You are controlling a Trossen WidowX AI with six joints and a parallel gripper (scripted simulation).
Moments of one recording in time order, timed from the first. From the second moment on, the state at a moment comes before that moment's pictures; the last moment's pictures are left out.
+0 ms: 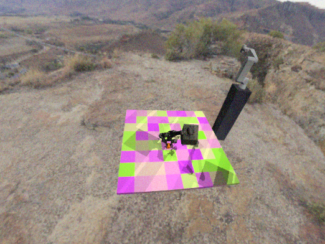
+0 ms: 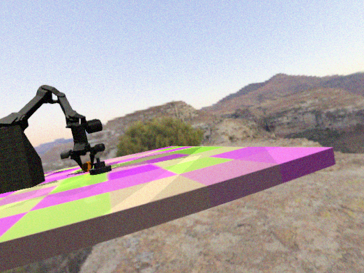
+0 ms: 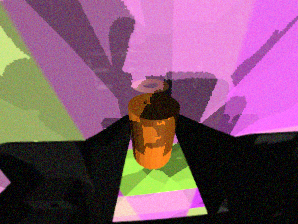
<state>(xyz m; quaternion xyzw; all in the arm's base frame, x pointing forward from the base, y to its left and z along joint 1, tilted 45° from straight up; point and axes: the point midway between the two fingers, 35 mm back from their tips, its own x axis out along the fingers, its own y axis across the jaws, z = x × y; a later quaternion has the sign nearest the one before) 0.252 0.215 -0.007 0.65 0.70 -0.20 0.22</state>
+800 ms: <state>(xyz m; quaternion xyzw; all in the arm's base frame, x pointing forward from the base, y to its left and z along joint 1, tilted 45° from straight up) 0.253 0.219 0.016 0.61 0.64 -0.32 0.34</state>
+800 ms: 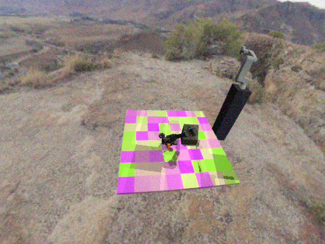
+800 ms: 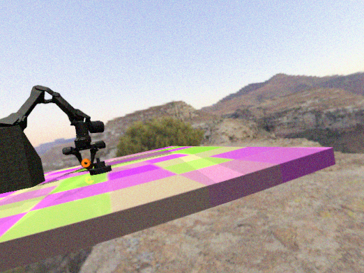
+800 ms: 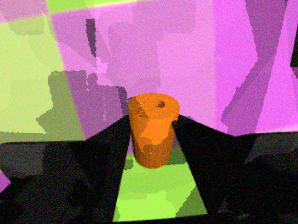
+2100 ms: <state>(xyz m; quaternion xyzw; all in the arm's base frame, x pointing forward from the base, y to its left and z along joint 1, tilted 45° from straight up) 0.251 0.248 0.051 0.47 0.50 -0.50 0.53</state>
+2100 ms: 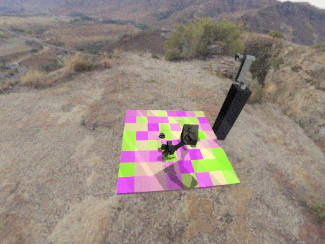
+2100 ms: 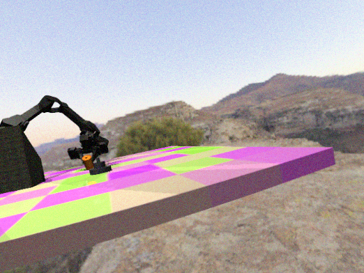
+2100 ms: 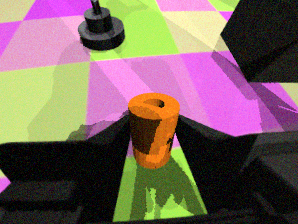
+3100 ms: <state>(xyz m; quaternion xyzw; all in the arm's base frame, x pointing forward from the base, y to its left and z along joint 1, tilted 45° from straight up) 0.250 0.260 0.057 0.41 0.44 -0.55 0.58</state>
